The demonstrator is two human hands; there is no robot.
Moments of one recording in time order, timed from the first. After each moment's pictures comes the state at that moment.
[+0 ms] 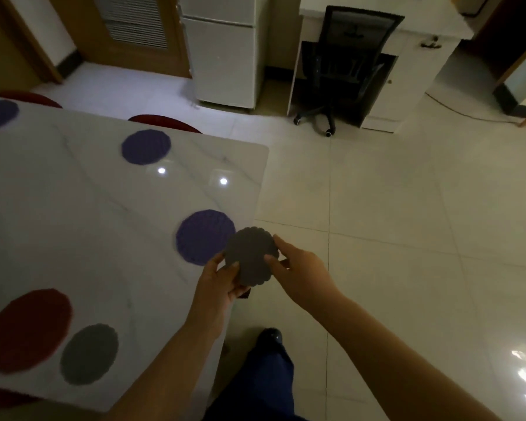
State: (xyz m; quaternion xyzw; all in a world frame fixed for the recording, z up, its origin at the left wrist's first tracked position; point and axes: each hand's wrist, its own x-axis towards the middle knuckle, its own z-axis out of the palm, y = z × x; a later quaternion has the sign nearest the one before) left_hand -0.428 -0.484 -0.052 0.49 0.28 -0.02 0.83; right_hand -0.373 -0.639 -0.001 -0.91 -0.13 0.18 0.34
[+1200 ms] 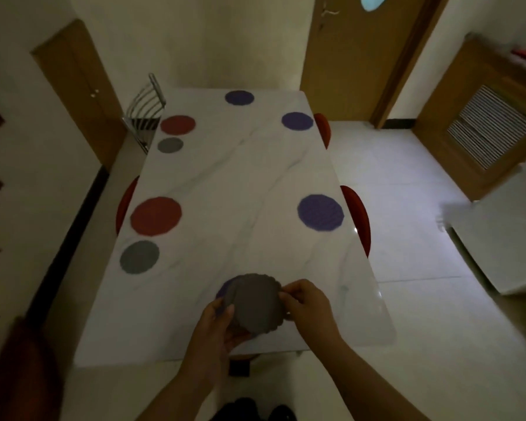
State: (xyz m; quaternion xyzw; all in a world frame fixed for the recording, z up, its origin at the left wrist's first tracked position) left_hand -0.279 -0.529 -0.035 0.16 0.54 0.49 0.67; right_hand -0.101 -0.501 -0.008 -0.67 -0.48 0.45 0.34
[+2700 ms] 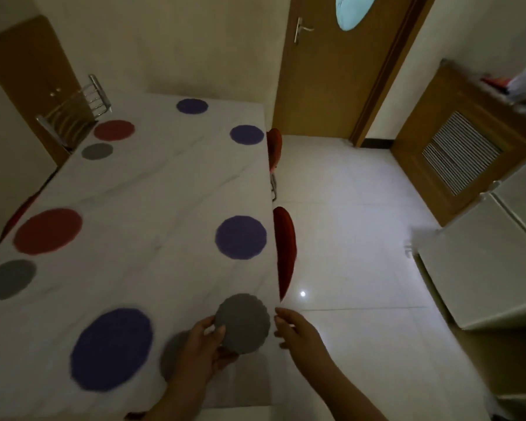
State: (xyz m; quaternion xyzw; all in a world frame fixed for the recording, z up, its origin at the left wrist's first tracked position) left_hand -0.062 -0.464 -0.076 0.16 0.59 0.46 0.65; right_hand 0.123 -0.448 -0.044 -0.67 -0.47 0.52 0.25
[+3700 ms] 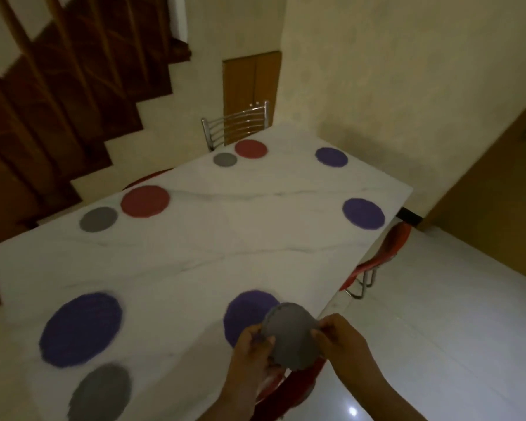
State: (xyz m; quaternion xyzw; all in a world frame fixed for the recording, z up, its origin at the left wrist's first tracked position) left_hand 0.109 -0.234 -0.065 -0.06 0.57 0.66 0.48; right_hand 0.219 -0.104 -0.016 -0.45 -0.78 0.44 0.03
